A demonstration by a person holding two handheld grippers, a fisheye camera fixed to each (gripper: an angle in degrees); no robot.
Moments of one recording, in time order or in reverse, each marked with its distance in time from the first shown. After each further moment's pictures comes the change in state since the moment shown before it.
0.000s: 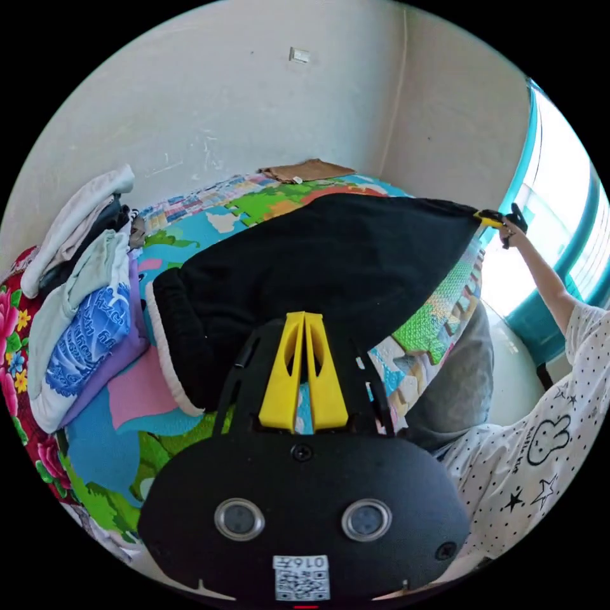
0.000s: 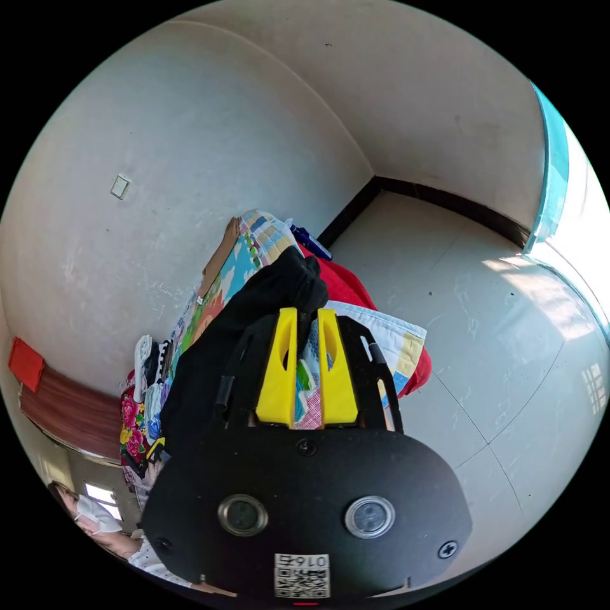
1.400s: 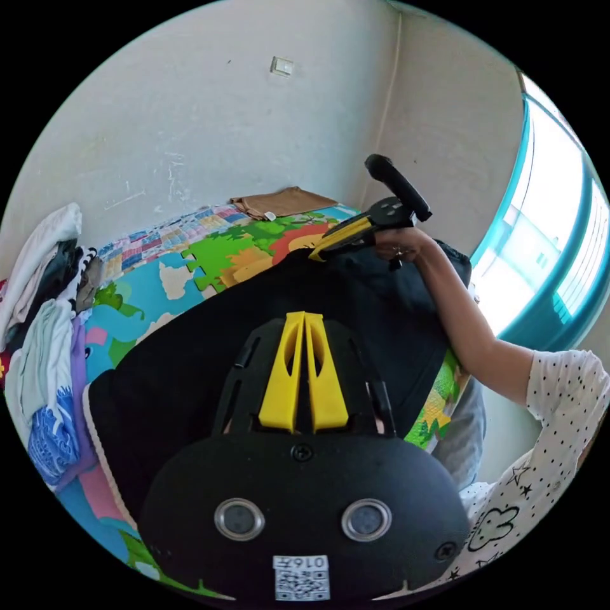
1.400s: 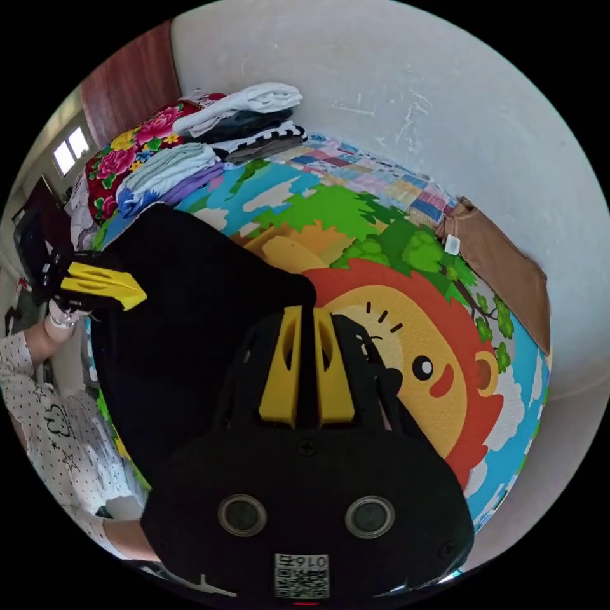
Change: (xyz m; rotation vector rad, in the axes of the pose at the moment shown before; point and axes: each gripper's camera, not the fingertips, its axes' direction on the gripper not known) left arm 0.012 -0.217 -0.085 0.200 0.169 -0.010; right arm -0.715 0.218 0.384 -0.457 -0.003 -1.317
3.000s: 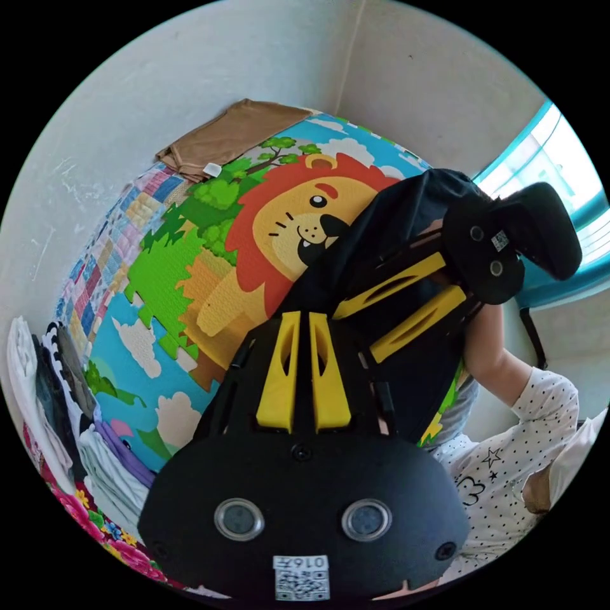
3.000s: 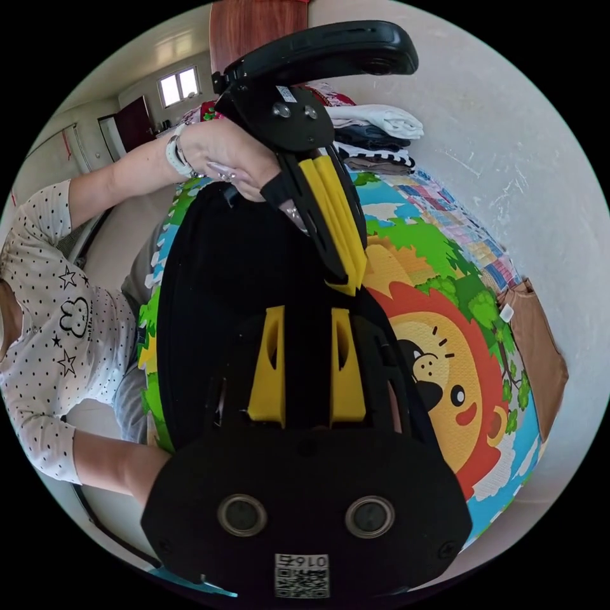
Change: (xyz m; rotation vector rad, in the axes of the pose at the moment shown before) left arm 0.054 -0.541 0.101 -0.599 0.011 0.200; right arm -0.070 -0.133 0.007 0.040 -0.186 -0.377
